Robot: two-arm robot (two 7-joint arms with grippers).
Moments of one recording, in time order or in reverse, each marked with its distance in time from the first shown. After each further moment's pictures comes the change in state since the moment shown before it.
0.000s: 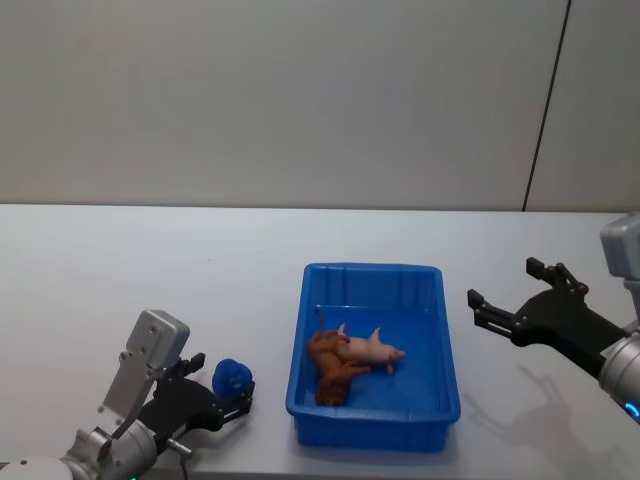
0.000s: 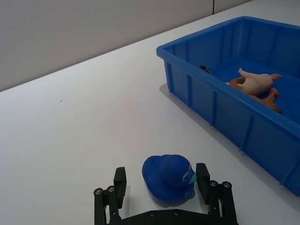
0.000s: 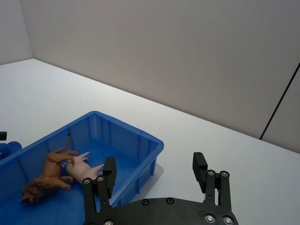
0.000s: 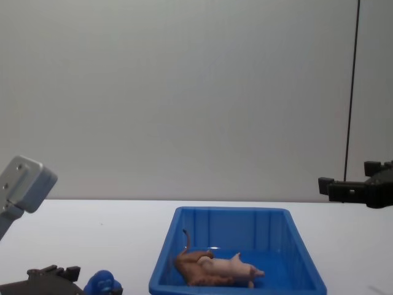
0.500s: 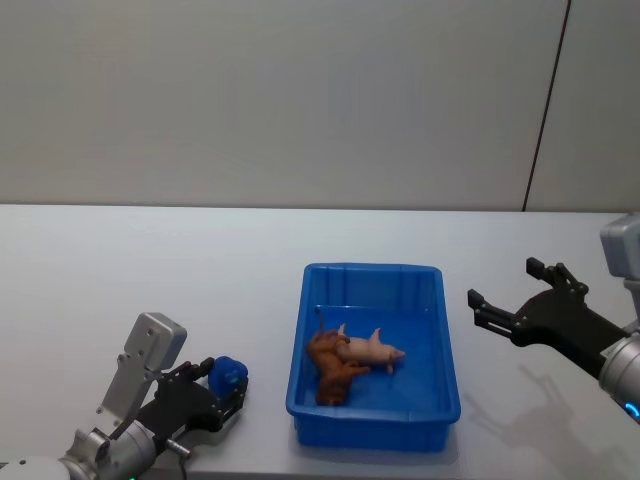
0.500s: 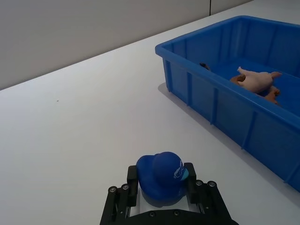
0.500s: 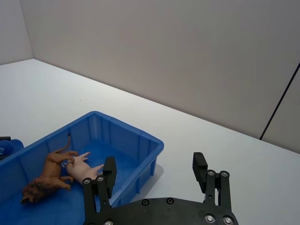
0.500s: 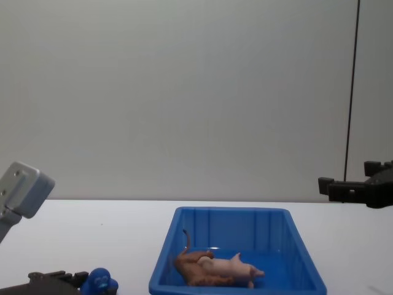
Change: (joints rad) left arm -0.020 -0.011 -0.004 0.058 0.003 -0.042 -0.043; right arm 0.000 0.000 0.000 0.000 0.000 0.000 0.000
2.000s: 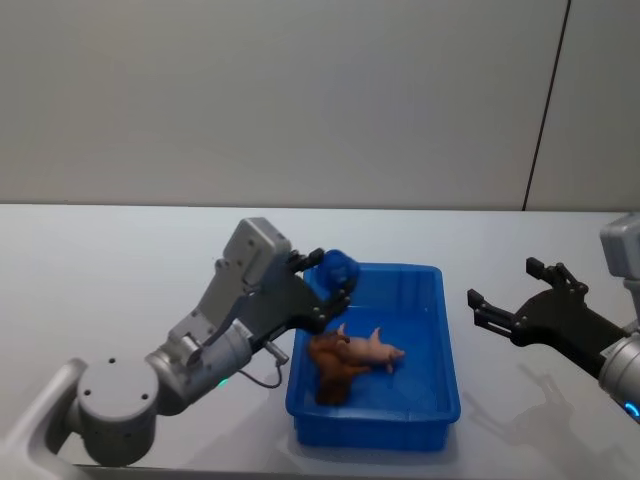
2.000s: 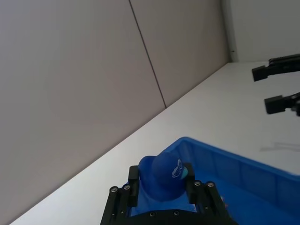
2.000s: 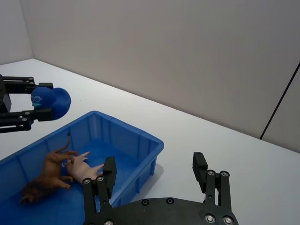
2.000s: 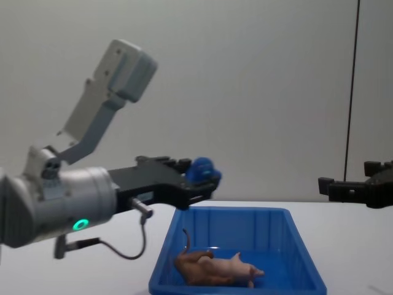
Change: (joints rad) left arm -0.173 -0.138 0.048 -0.065 0.159 -0.076 -0.105; right arm 0.000 0.000 0.000 0.000 0.000 0.000 0.000
